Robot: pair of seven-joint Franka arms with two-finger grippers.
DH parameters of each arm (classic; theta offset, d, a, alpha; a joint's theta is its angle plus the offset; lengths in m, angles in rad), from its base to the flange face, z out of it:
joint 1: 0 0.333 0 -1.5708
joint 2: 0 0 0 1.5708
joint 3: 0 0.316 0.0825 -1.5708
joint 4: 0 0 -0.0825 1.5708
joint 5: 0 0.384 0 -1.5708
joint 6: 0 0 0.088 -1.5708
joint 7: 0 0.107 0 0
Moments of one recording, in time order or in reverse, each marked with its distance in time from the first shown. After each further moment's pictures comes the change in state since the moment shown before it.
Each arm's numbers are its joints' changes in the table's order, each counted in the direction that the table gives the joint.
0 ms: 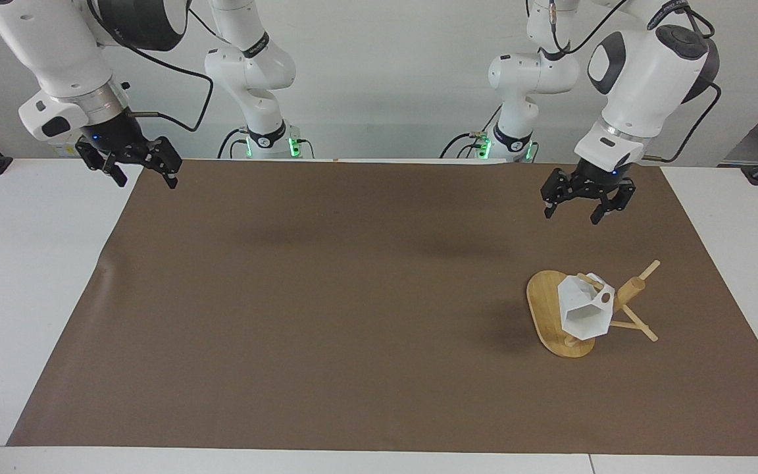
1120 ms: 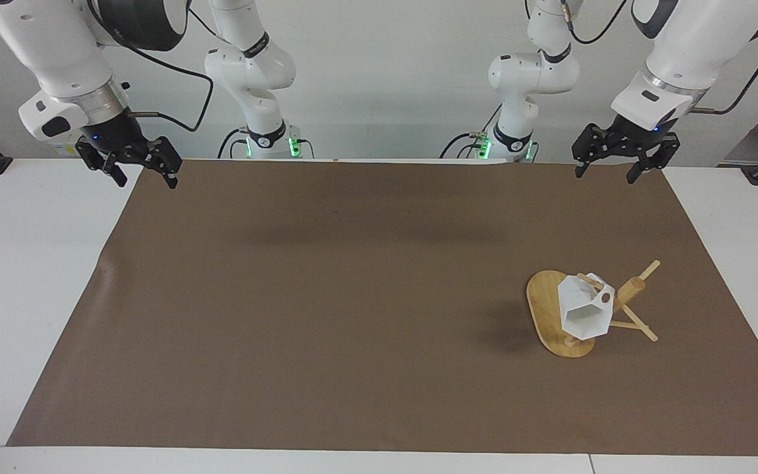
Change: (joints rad) left arm 0.005 0.080 0.019 -0.347 0.064 0.411 -0.008; right arm 0.000 0.000 0.000 0.000 0.000 0.000 0.000
